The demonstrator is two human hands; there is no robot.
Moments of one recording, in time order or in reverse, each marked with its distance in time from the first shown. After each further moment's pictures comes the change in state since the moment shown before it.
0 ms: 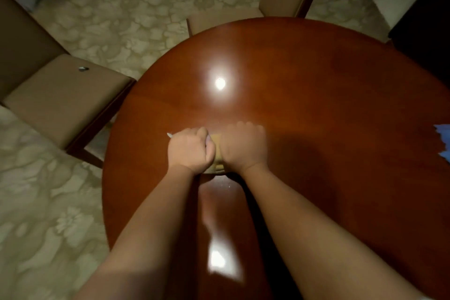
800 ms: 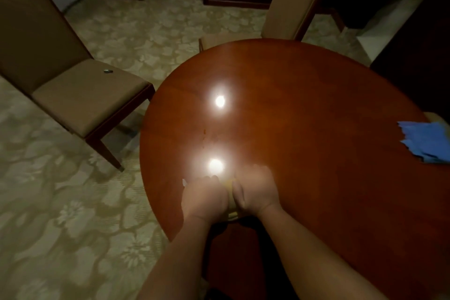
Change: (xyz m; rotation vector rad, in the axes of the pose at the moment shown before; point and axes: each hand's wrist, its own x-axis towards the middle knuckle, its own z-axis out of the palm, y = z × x) left_hand -0.179 0.051 -0.055 0.011 -0.150 -0.203; right_hand -0.159 -0.033 -0.054 0.039 0.004 -0.238
